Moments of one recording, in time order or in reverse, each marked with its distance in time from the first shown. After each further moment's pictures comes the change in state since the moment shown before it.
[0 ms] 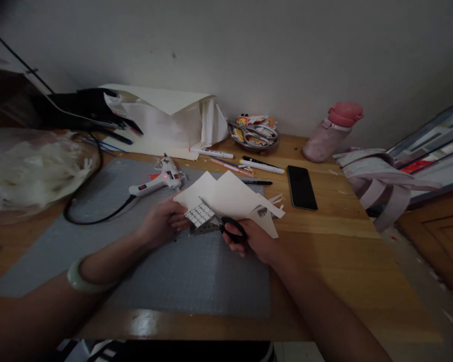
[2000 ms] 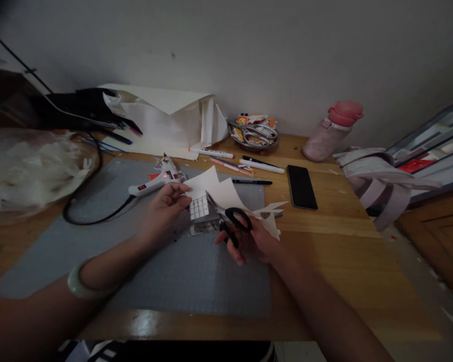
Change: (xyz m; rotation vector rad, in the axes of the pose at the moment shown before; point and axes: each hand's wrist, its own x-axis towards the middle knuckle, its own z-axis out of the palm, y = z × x) left_hand 0.005 -0.002 0.002 0.343 0.350 0.323; right_hand 0.000 0.006 -0.013 0.162 -0.284 0.006
